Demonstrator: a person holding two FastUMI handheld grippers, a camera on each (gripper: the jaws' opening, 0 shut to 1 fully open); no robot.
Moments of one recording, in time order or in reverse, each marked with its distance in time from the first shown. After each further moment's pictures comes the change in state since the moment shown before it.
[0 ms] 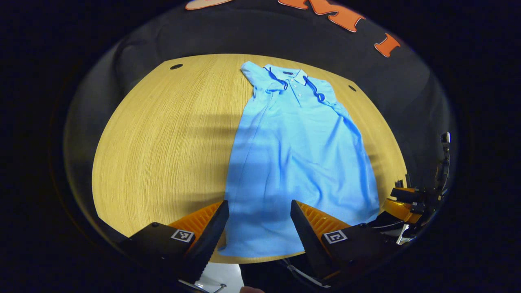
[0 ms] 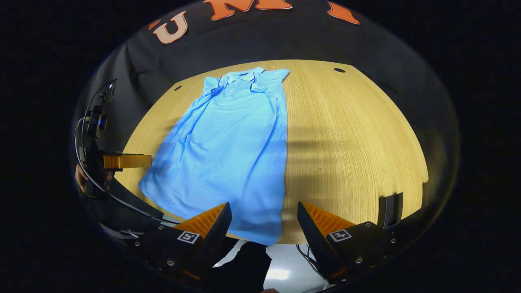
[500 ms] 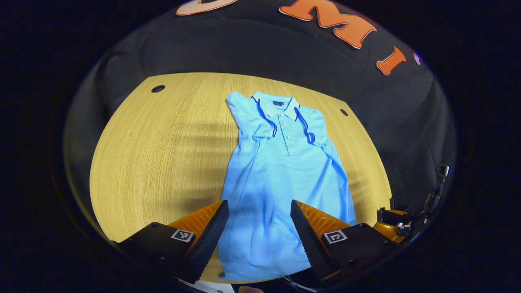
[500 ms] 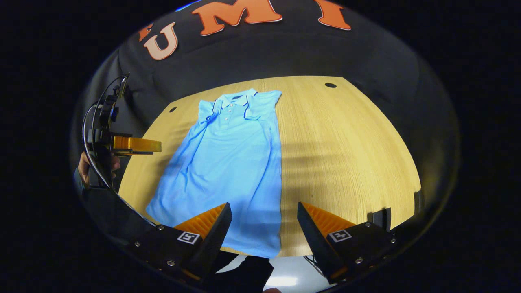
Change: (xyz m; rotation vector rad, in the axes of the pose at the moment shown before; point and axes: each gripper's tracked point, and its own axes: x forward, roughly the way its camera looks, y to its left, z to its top) left arm 0.003 -0.021 0.114 -0.015 -0.086 -0.111; right arm -0.019 -0.002 0.055 0.050 -0.105 -0.018
